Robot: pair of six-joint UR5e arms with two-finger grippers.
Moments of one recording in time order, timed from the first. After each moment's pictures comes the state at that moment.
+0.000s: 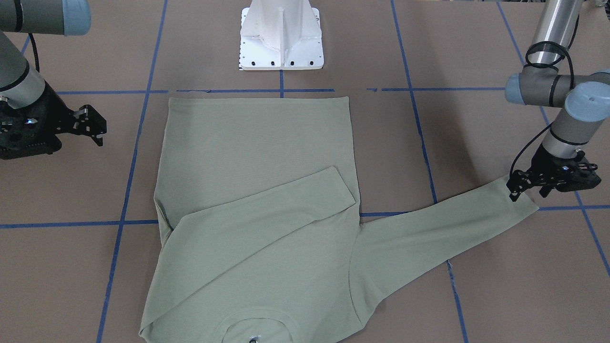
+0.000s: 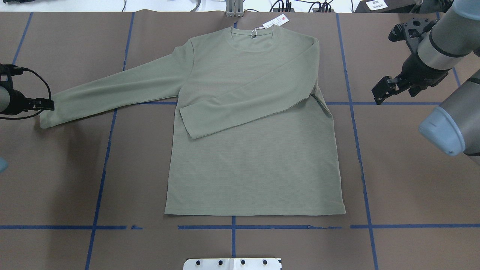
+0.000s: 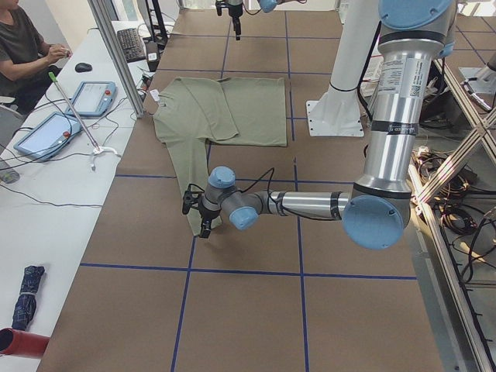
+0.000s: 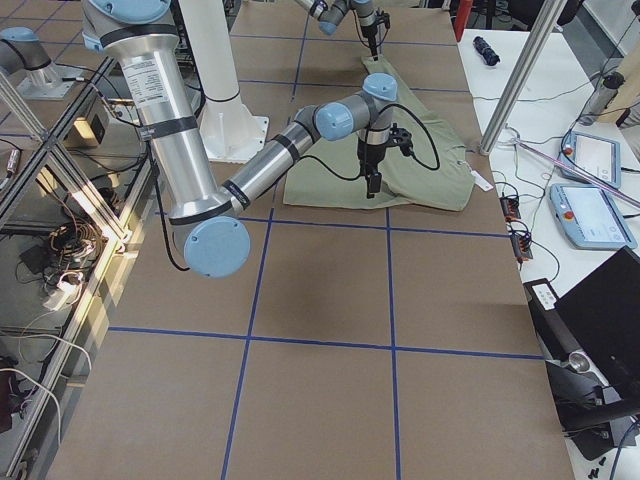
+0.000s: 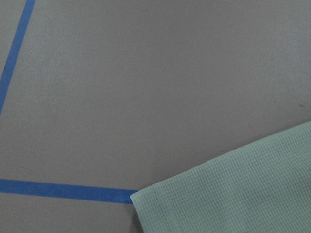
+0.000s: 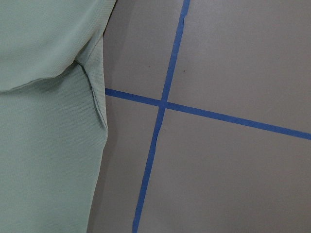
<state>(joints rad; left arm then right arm) -0.99 -1.67 -1.36 -2.40 -1.90 -0.91 1.00 -1.26 1.98 -1.86 2.14 0.50</state>
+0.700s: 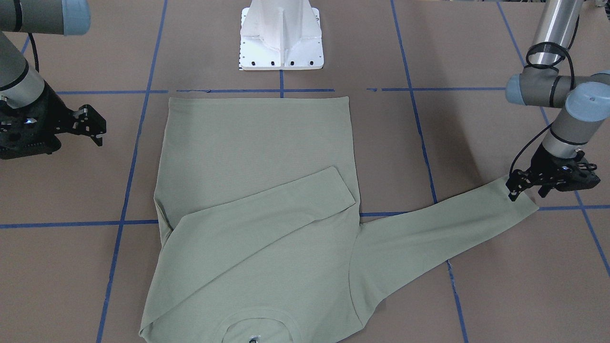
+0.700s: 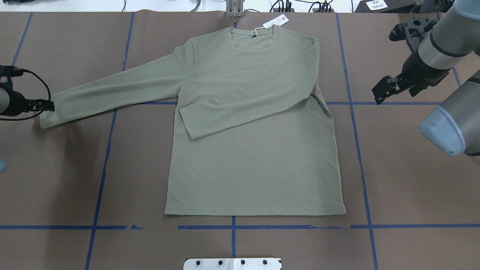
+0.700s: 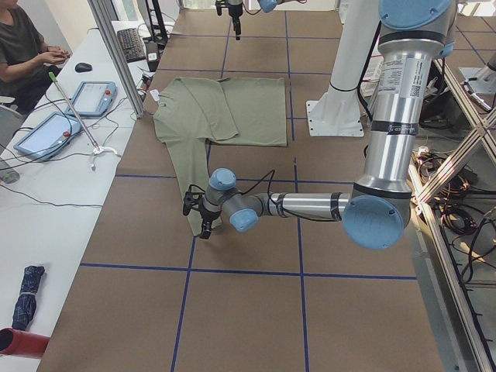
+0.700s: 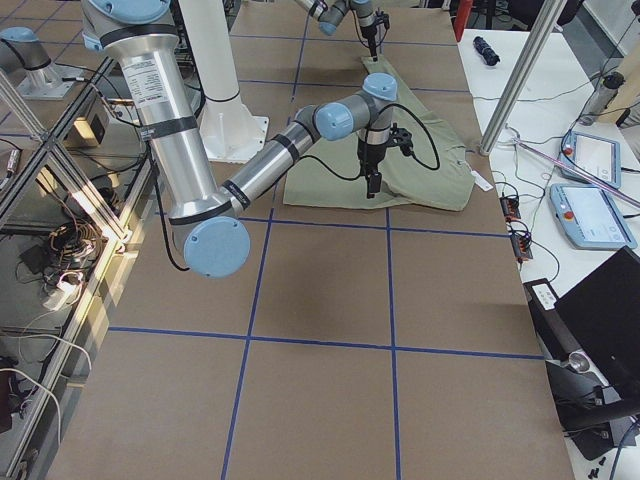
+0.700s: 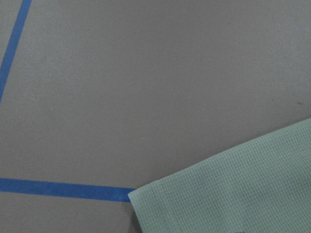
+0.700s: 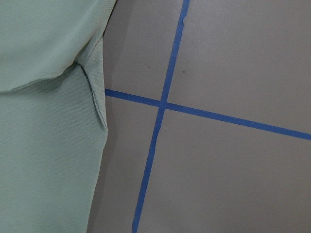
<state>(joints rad) -0.99 -1.67 -1.34 -2.43 -1.91 -0.91 1.00 -1.26 1.98 -1.86 2.14 0.50</state>
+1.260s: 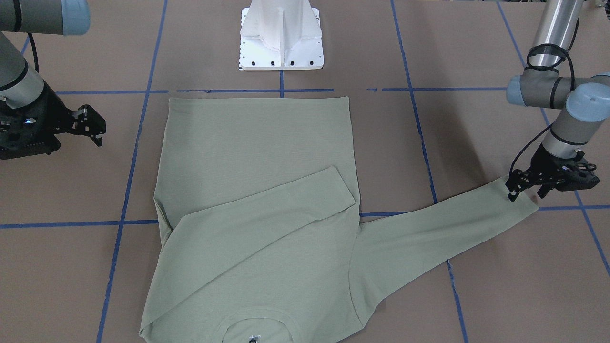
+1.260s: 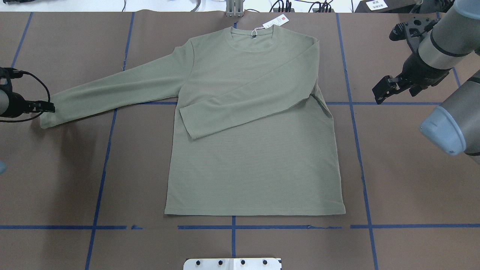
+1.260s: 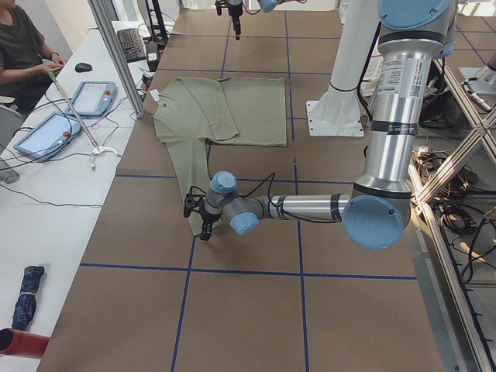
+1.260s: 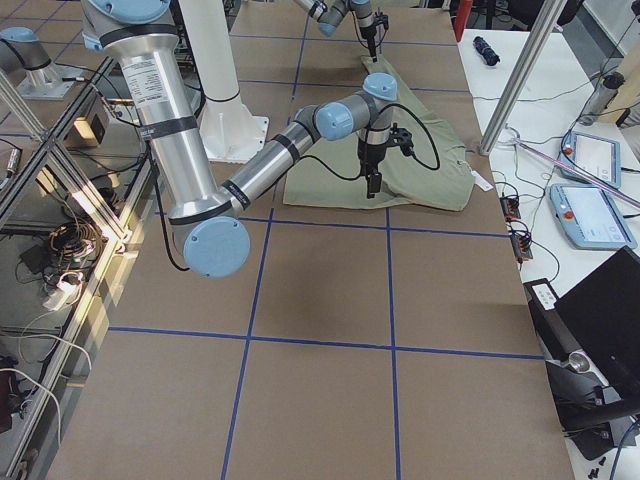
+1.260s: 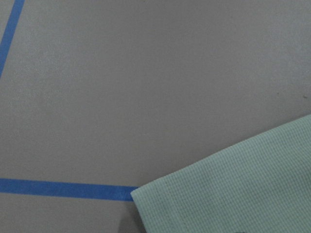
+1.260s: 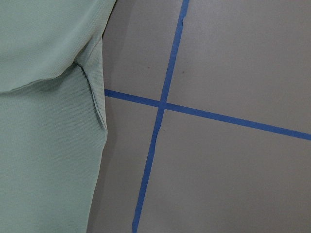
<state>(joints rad) -0.98 -1.67 -1.32 -2.48 -1.91 -0.92 1.01 -1.26 1.98 -1.86 2.14 0.50</state>
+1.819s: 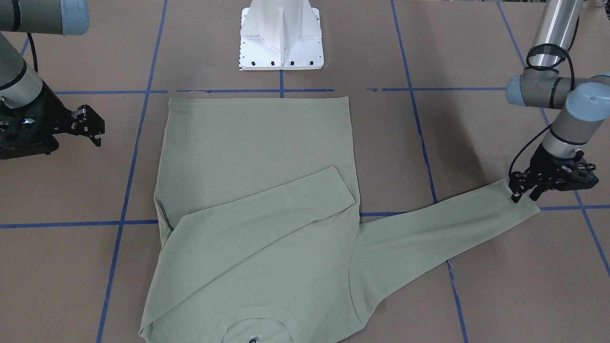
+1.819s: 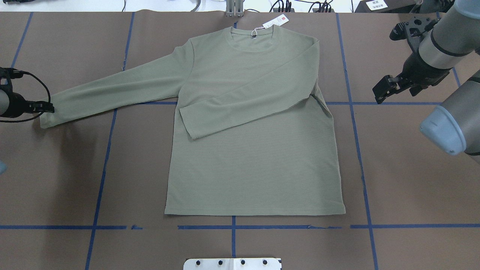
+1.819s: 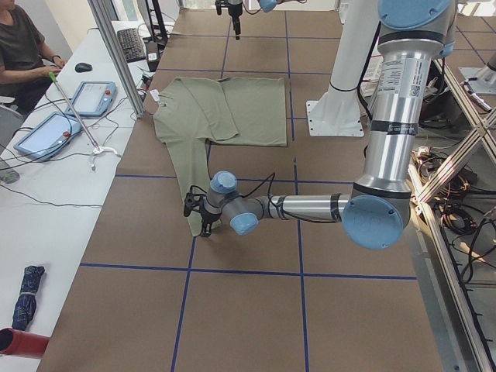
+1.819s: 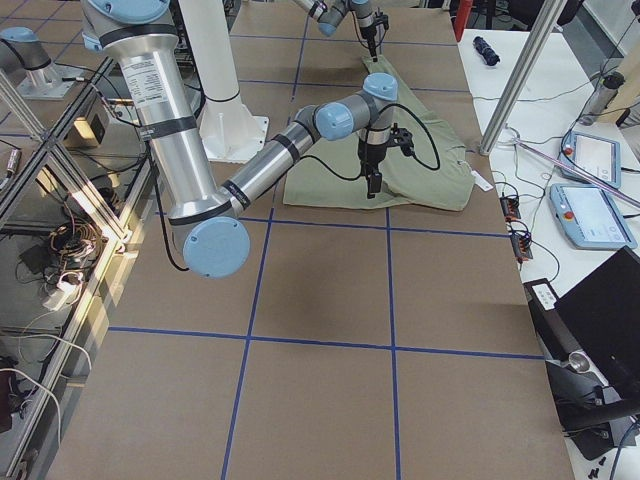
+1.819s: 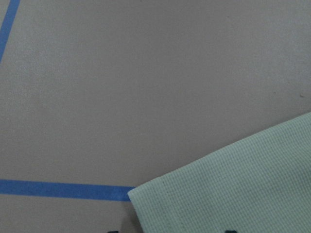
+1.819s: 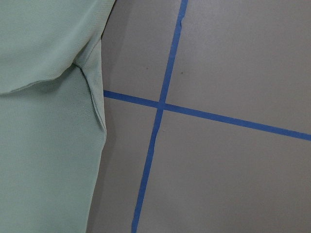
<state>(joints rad) -0.98 -1.67 -1.32 -2.48 -1.92 -0.92 1.01 -1.26 1.98 -1.86 2.14 0.50</state>
